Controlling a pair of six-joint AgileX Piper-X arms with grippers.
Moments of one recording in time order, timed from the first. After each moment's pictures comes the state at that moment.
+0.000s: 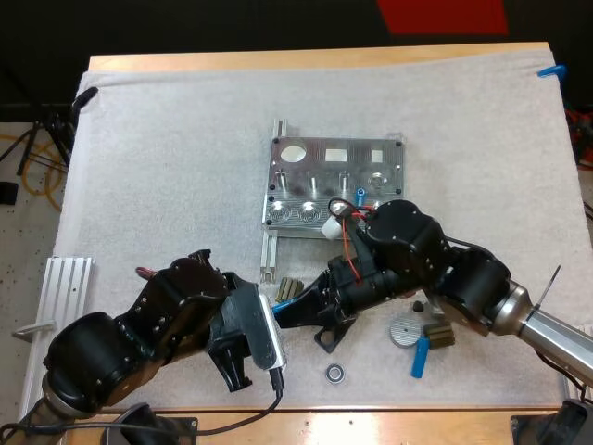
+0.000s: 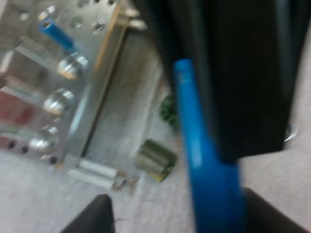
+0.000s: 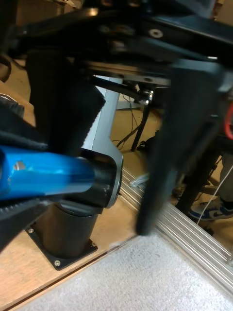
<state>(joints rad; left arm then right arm) -0.78 0.80 -1.06 1.27 0.04 -1.27 0.89 1.27 -1.02 0.37 -0.85 -1.27</state>
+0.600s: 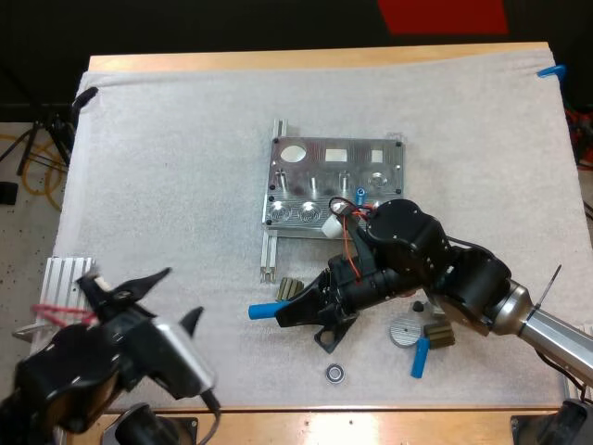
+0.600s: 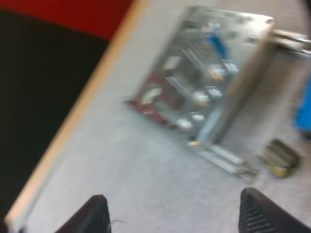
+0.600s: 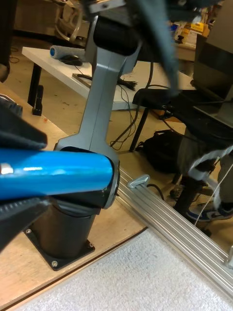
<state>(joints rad) -0.78 0.50 -1.09 1.27 -0.29 -1.32 0.89 1.27 -1.02 0.36 -0.85 -1.27</state>
